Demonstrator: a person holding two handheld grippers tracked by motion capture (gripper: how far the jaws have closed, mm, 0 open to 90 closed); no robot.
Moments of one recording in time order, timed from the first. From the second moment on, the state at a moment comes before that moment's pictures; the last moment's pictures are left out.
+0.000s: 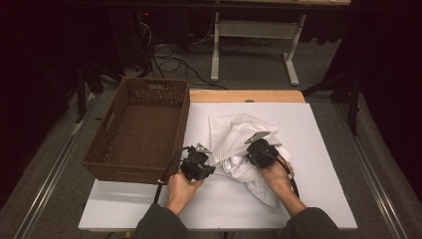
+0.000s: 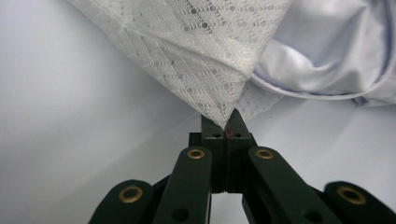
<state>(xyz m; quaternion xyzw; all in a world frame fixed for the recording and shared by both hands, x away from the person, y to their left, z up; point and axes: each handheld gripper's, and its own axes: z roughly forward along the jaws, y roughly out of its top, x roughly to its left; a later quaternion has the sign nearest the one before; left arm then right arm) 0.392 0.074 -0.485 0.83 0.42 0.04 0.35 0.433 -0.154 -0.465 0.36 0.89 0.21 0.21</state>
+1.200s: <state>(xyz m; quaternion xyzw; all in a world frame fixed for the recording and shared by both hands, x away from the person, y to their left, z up) 0.390 0.073 -0.482 0.84 0.41 0.03 0.36 0.456 -0.131 -0.462 0.36 0.88 0.20 0.23</state>
